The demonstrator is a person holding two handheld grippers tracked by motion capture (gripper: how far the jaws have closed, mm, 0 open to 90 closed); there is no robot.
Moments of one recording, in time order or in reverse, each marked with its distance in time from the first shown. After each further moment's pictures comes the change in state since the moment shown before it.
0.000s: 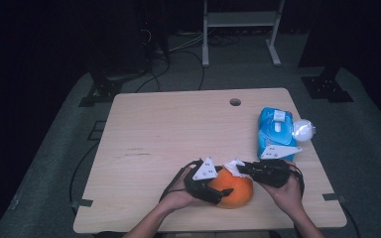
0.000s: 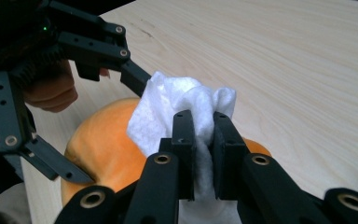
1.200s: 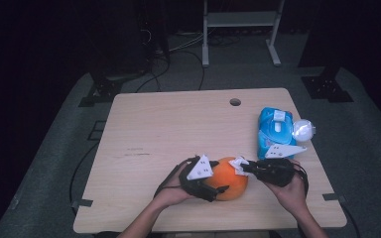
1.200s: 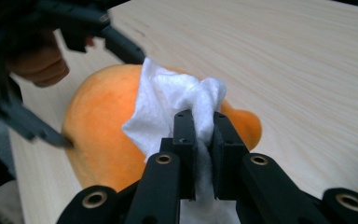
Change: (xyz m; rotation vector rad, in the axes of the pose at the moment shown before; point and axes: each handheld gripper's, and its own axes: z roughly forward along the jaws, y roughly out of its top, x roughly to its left) left arm 0.015 0.007 -0.020 -0.048 -0.013 -0.029; right arm -0.004 -0.001 -0.006 -0.001 -0.016 -0.019
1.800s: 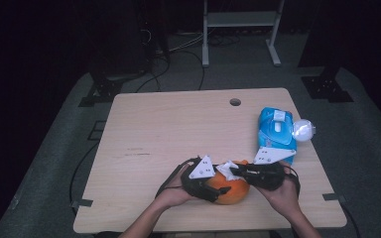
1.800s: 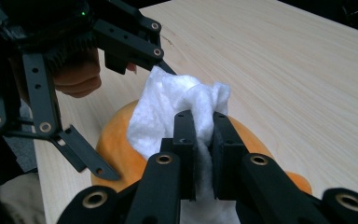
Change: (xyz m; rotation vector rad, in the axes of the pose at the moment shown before) left arm -0.014 0.002 0.006 0.049 -0.006 0.082; right arm 0.030 0.017 0.007 -0.008 0.033 -0.102
